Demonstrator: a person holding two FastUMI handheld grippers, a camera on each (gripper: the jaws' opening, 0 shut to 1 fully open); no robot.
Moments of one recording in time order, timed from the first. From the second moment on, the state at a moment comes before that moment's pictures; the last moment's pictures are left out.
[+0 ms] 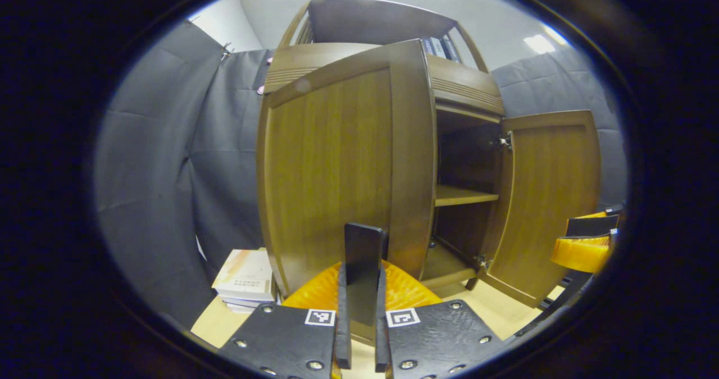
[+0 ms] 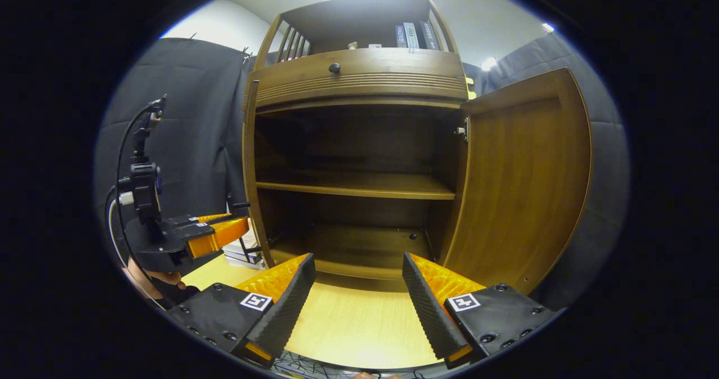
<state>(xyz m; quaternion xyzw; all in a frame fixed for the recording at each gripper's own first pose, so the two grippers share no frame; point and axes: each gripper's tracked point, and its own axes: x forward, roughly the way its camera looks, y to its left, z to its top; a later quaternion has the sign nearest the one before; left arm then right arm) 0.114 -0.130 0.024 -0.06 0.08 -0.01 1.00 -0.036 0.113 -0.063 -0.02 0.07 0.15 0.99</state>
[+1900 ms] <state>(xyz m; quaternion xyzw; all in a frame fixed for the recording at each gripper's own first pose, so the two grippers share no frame) -0.047 0.105 -0.009 -0.05 0.06 0.06 1.00 -0.054 0.028 -0.046 -0.03 0.07 0.02 1.00</state>
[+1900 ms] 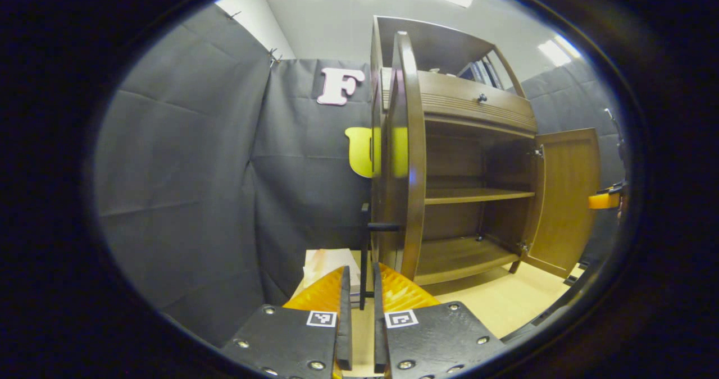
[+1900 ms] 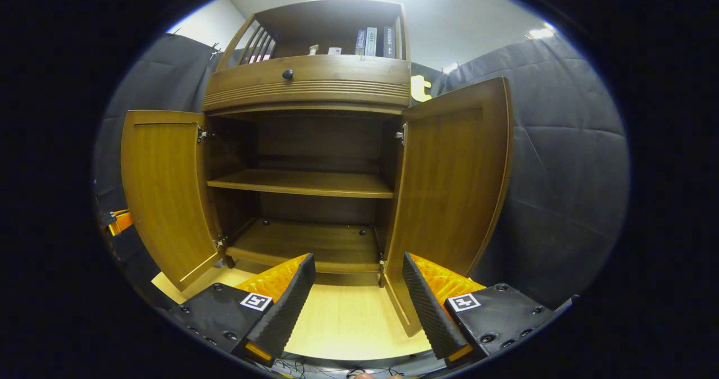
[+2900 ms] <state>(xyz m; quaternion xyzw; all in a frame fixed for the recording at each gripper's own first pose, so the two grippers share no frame) -0.074 -0.044 0.148 -0.07 -0.02 0.15 0.99 -0.038 -0.031 -0.023 0.01 0.03 0.11 0.99</state>
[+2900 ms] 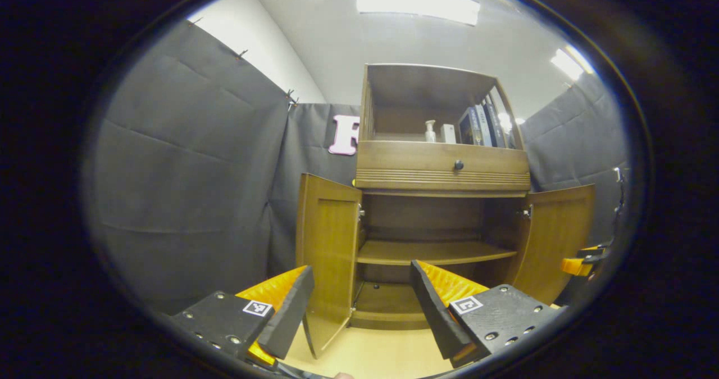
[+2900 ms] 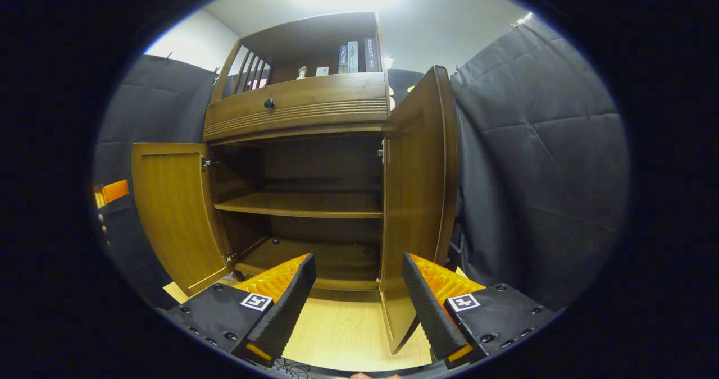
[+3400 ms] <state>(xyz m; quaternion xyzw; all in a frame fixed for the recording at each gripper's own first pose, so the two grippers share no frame) -0.079 -0.098 0.154 -0.08 0.01 0.18 0.98 -0.060 -0.030 -0.031 0.00 0.01 0.18 0.98</state>
